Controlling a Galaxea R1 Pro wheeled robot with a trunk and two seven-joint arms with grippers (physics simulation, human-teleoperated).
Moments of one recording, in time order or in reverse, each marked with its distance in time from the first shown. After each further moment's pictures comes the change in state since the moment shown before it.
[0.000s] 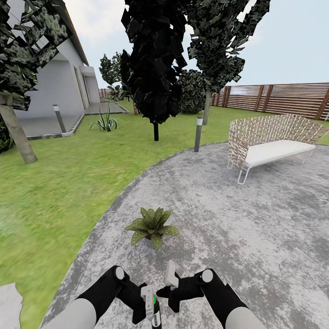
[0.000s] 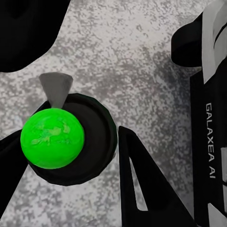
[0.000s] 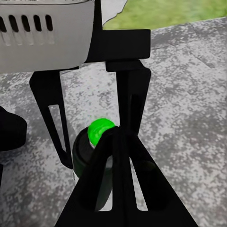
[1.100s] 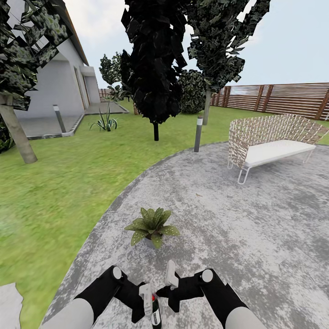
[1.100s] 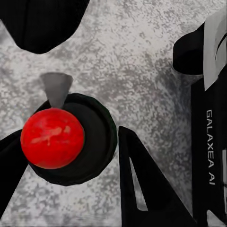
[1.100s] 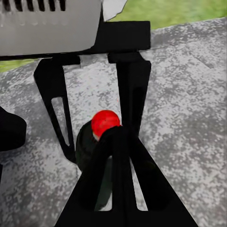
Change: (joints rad) left arm -0.002 0.018 -0.005 0.008 0.057 0.000 0.006; right arm 0.000 0.000 0.000 -0.003 0.000 0.001 0.000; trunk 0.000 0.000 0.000
